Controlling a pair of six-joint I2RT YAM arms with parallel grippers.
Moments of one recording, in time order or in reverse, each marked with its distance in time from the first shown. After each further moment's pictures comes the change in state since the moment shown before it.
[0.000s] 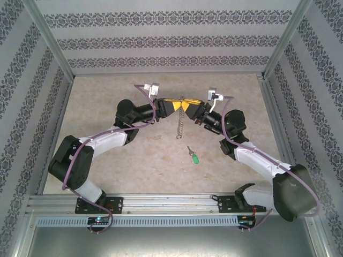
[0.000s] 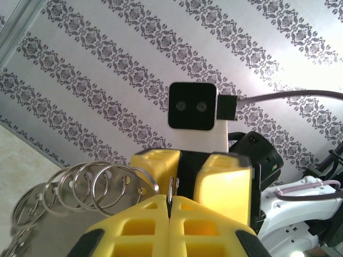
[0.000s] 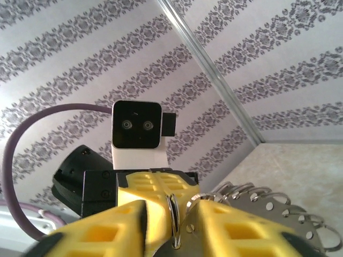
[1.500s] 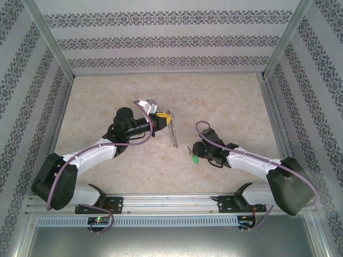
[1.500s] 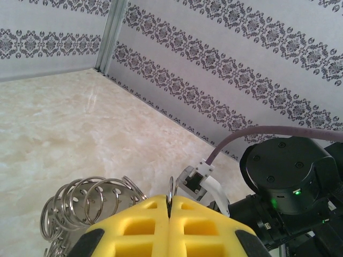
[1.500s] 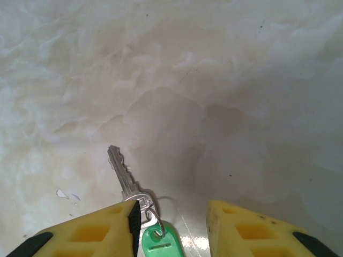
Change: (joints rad) left arm -0.003 -0.235 -0.186 -0.499 -0.213 0.599; right arm 0.187 0.071 -0.114 -1.082 0.615 -0.039
